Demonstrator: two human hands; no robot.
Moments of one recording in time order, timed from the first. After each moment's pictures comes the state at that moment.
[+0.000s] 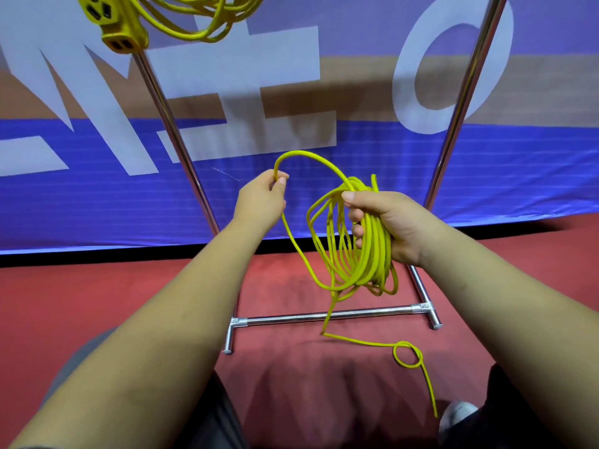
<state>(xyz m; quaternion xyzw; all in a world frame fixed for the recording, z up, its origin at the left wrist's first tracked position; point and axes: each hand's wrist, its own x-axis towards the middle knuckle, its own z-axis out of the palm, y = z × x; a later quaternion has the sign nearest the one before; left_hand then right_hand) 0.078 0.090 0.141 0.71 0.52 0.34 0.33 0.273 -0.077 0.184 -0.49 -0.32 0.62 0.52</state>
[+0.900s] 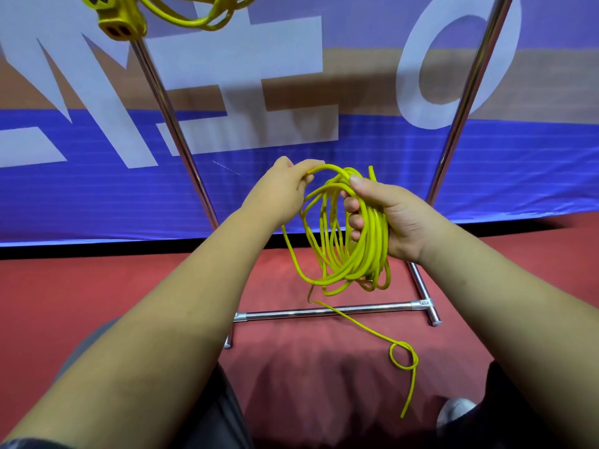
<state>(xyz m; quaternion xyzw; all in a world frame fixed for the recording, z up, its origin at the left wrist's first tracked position) 0.098 0.079 0.161 0.88 0.40 0.22 0.09 0.274 -0.077 0.181 -0.40 -0.33 0.66 0.53</state>
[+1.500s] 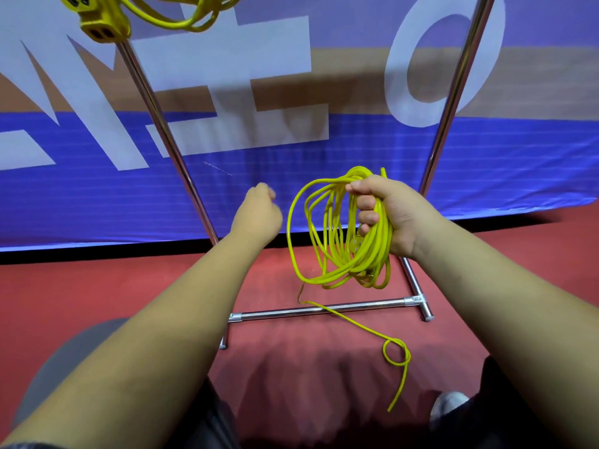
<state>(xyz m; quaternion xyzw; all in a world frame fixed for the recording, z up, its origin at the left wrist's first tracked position) 0.079 0.082 0.112 0.77 0.58 0.19 0.18 0.287 -0.071 0.178 -0.49 -0.24 0.62 0.56</state>
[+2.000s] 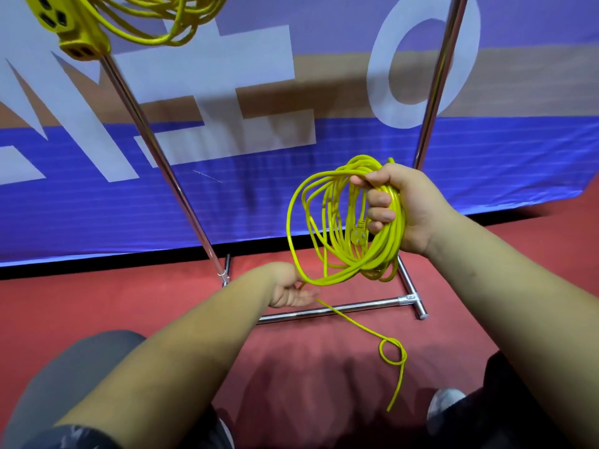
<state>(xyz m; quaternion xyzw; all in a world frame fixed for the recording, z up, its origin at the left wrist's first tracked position) 0.113 0.010 0.045 0.35 0.58 -0.02 0.73 0.319 -0.094 0.197 -0.44 -0.24 0.64 0.58</state>
